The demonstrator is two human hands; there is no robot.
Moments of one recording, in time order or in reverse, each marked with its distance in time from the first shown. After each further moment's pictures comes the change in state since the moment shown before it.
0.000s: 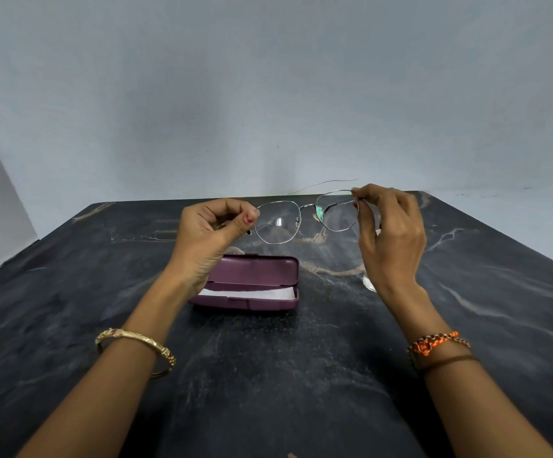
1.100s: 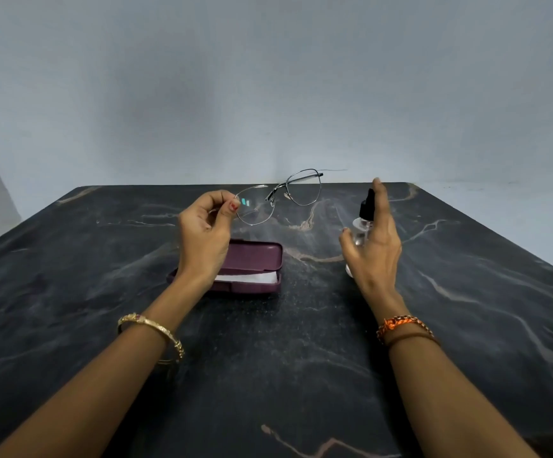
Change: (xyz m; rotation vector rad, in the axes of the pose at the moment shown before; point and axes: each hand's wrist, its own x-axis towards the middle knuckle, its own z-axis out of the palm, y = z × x) left_hand -0.007 -0.024 0.027 0.179 0.291 0.104; right_hand -0.033 0.041 0.005 0.141 -0.236 0.291
